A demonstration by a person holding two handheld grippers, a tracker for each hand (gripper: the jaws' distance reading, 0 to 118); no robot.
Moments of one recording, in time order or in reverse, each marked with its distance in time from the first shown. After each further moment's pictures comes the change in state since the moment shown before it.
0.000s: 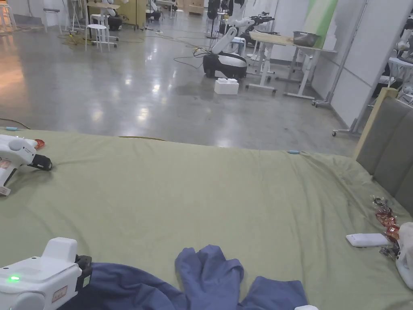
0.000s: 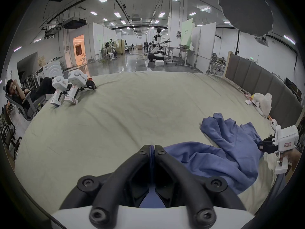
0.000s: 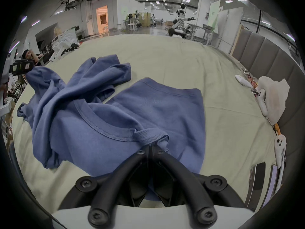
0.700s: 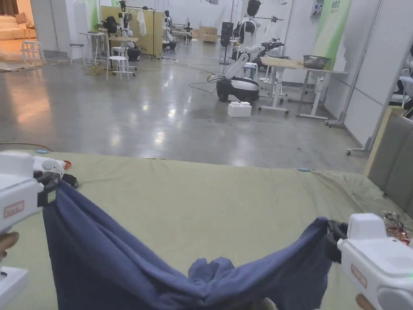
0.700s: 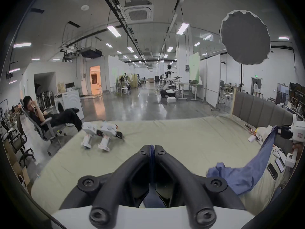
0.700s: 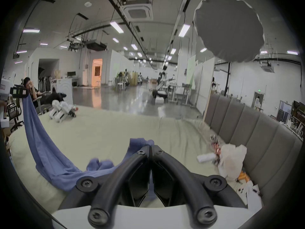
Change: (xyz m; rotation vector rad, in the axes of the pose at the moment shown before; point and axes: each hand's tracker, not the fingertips) left arm -0.067 0.149 0.168 0.353 0.148 0.009; right arm 0.012 0.134 0.193 0.632 -0.165 -0.013
